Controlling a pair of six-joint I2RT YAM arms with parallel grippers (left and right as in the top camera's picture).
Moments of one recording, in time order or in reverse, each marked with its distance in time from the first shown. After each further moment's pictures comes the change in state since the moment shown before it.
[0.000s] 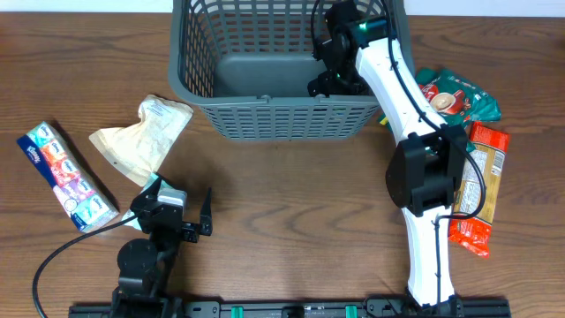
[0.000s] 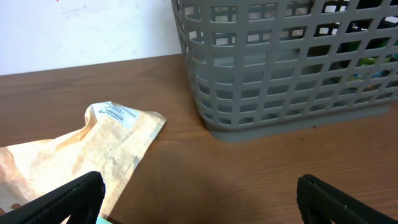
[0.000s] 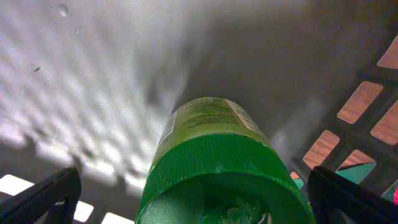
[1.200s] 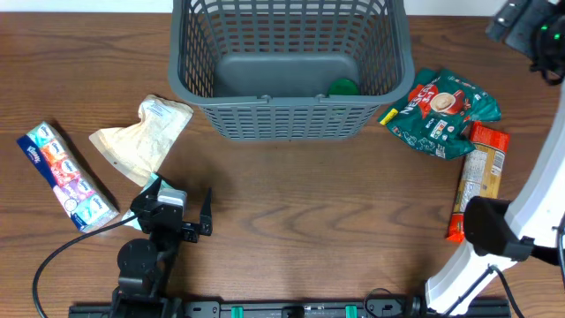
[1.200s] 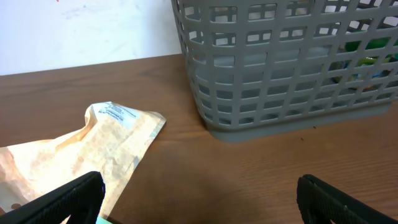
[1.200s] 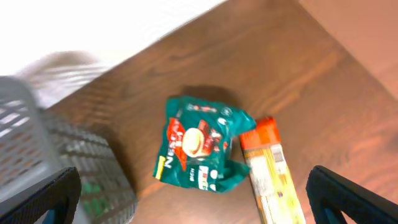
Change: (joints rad) left arm 0.000 0.000 0.000 0.000 0.000 0.000; right arm -0.471 -0.395 0.530 -0.399 0.193 0.588
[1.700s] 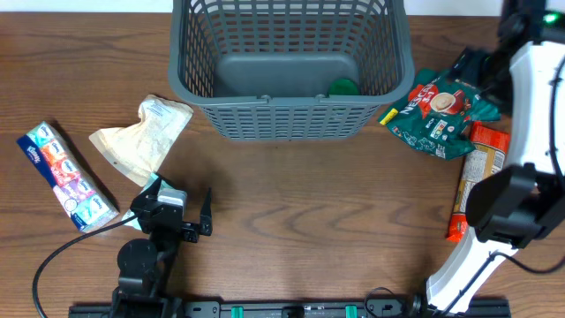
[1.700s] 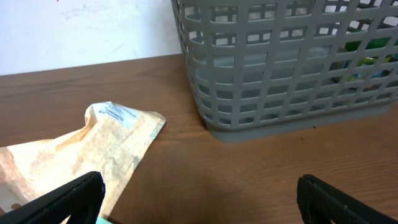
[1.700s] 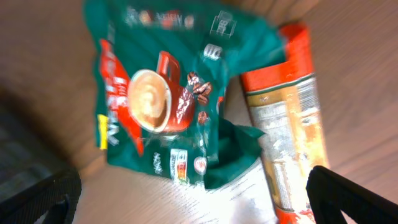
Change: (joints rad) left arm 0.000 0.000 0.000 0.000 0.000 0.000; right arm -0.045 0.093 -0.690 0.282 -0.072 0.045
